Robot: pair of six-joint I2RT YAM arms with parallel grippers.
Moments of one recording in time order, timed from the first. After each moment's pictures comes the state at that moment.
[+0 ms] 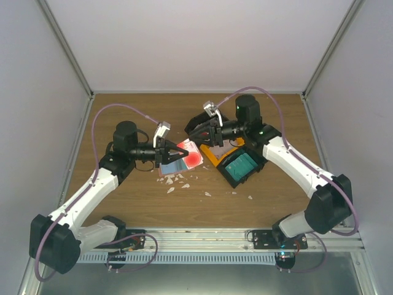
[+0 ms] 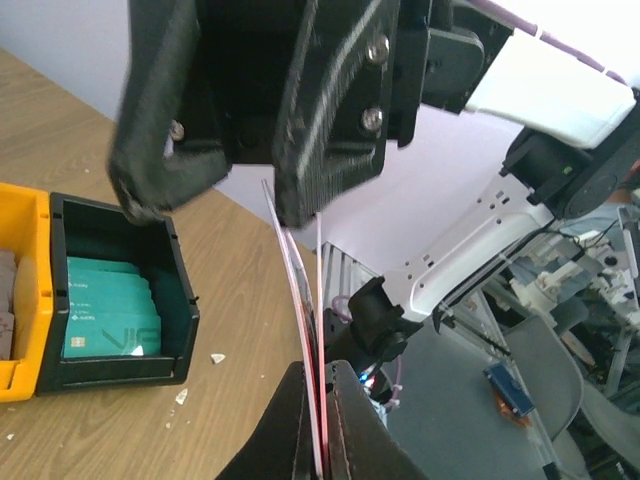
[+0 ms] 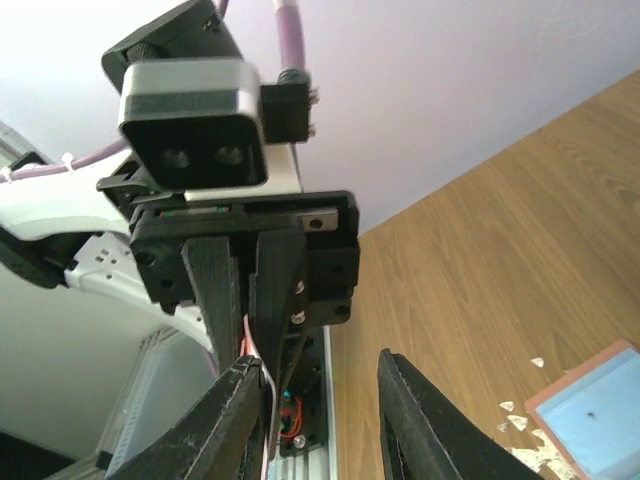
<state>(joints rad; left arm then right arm) -0.38 1.08 0.80 0.06 1.13 -0.38 0.53 1.46 1.24 -0.14 -1.09 0.30</state>
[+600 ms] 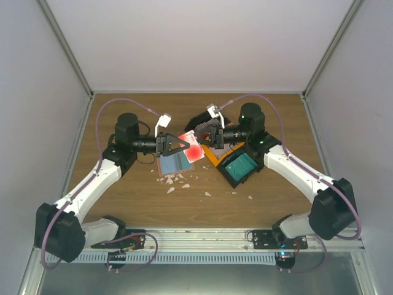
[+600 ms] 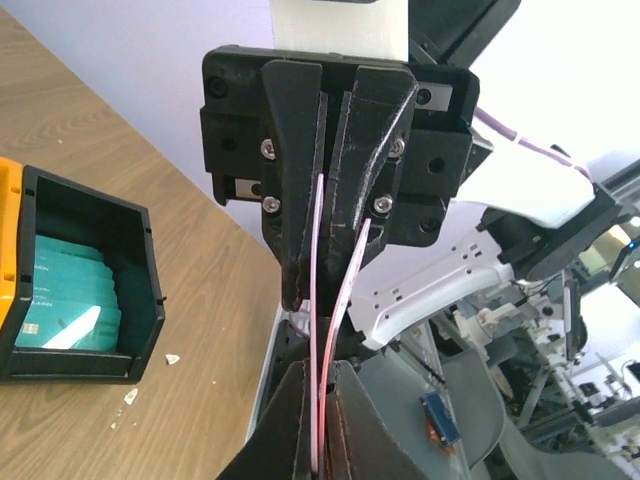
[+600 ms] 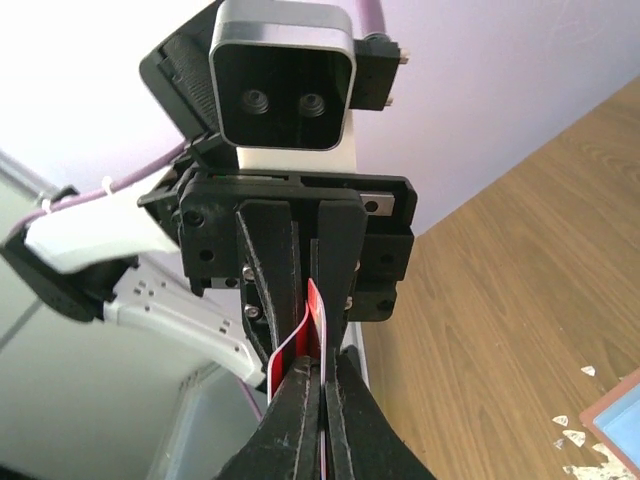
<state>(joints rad) -0.35 1.17 0.87 0.10 1.16 -0.62 0.55 1.40 1.07 0.19 -1.10 0.57</state>
